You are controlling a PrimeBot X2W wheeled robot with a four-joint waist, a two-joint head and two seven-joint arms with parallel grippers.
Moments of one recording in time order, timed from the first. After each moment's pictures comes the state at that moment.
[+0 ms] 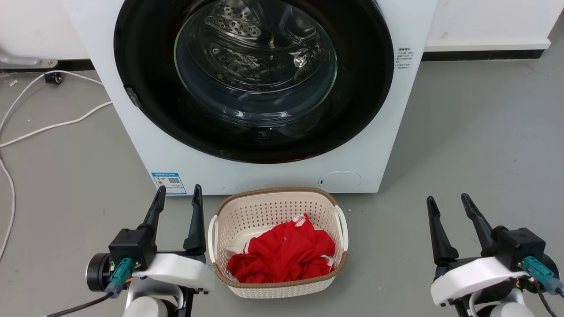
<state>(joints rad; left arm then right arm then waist) -0.10 0.09 -0.10 0.12 -0.22 0.00 -0.21 -0.04 -0.05 0.01 0.10 0.14 0.13 -0.14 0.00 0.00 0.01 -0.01</state>
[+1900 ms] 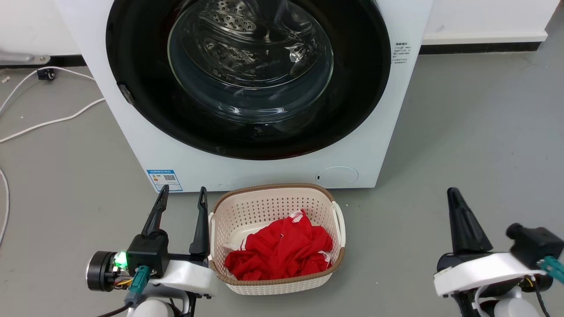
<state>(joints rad) -0.09 0.06 -0.09 0.12 -0.04 0.01 -0.26 -0.05 -0.05 0.02 0.11 0.24 0.13 -0.18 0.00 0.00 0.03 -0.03</state>
